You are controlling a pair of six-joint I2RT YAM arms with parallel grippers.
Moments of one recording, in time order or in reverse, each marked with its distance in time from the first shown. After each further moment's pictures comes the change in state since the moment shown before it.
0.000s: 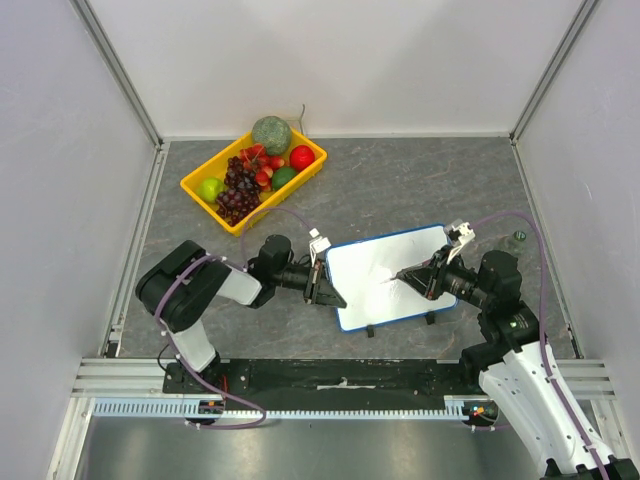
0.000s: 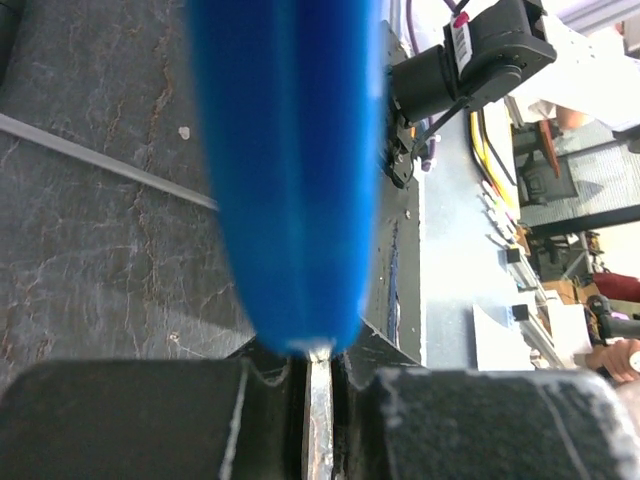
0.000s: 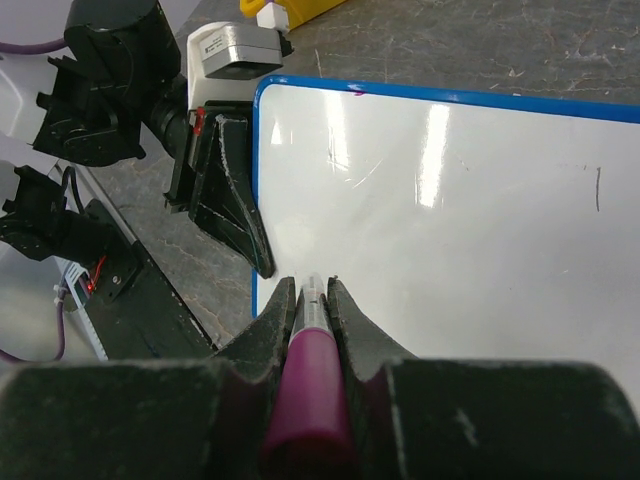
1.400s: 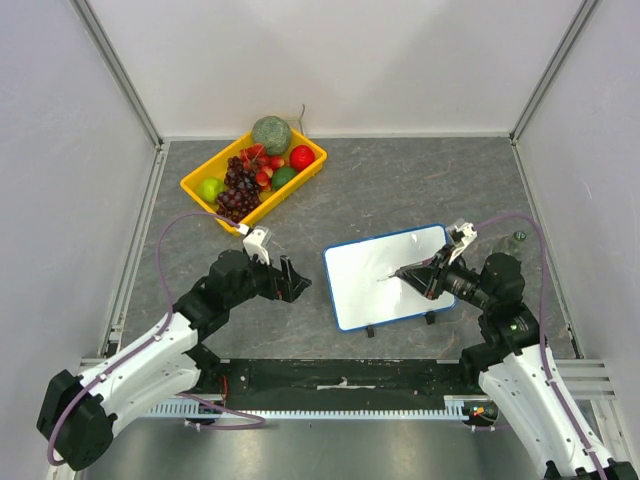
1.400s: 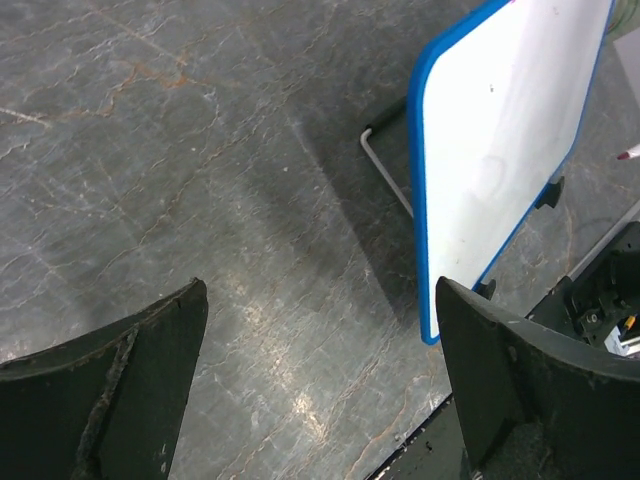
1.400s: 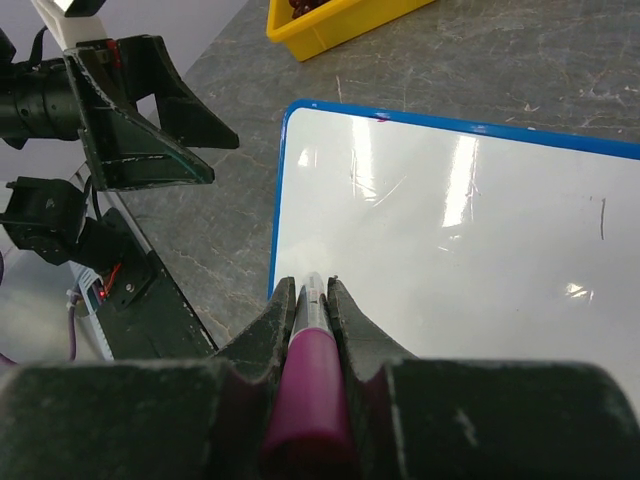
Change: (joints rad) left arm 0.000 -0.976 -0.092 -0.937 -0.883 0.134; right arm 0.000 -0.027 -0.011 0.059 -0.025 0.019
